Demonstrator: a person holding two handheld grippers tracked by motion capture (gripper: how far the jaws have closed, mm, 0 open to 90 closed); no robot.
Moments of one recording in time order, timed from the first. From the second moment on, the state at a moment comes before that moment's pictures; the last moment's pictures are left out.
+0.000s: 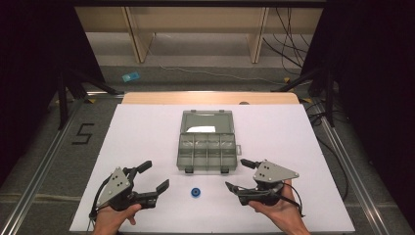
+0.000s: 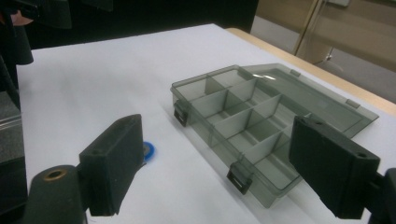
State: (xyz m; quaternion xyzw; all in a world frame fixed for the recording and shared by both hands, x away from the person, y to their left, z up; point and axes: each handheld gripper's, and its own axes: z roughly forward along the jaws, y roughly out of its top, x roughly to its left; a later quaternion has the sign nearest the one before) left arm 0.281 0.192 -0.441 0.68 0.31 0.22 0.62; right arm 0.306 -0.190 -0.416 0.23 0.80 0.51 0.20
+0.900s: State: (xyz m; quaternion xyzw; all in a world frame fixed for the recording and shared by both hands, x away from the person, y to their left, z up) left arm 0.282 0.193 -0.442 0.68 0.32 0.22 0.62; right arm 0.328 -0.133 -0.423 0.18 0.88 0.42 0.14
